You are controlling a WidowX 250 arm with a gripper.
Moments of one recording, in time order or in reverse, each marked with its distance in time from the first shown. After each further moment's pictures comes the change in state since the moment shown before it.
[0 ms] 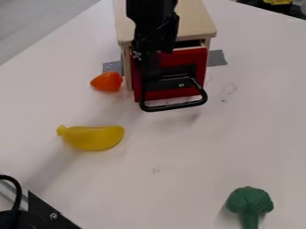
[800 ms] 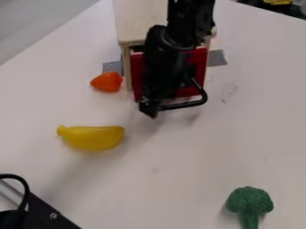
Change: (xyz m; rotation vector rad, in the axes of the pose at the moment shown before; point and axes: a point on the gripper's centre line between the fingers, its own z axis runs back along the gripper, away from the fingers) arm -0.022 0.014 -0.071 0.161 -0.116 -0.104
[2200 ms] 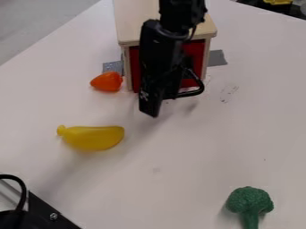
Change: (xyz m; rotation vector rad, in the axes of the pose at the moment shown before) arm -0.008 0.016 0.012 0.067 0.110 -0.007
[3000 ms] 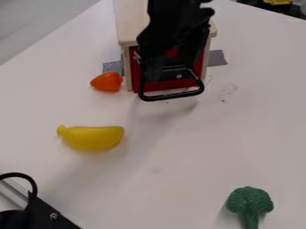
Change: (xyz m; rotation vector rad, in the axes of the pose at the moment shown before) arm -0.006 0.024 0.089 -0.222 -0.171 -0.362
